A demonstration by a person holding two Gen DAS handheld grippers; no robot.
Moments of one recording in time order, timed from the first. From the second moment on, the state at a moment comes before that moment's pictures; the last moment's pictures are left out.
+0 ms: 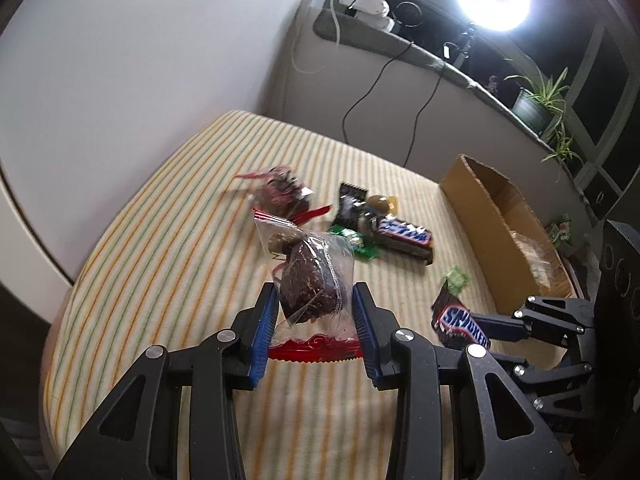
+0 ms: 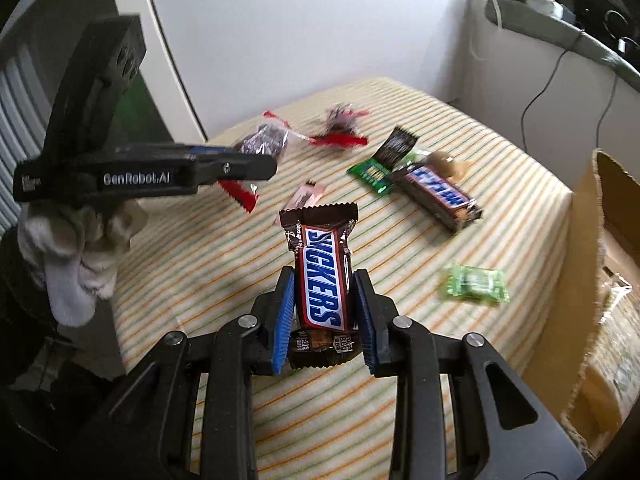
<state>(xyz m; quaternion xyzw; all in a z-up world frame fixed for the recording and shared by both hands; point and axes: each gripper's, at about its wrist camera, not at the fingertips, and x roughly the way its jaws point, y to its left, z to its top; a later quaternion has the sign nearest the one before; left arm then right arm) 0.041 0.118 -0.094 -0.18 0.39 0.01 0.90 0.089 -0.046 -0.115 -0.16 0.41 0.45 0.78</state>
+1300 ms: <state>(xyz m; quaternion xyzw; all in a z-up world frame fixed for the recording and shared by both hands) 0.147 -0.046 -0.047 -0.11 0.36 -0.13 0.91 0.209 -0.234 -0.051 -0.07 0.37 0.26 0.89</state>
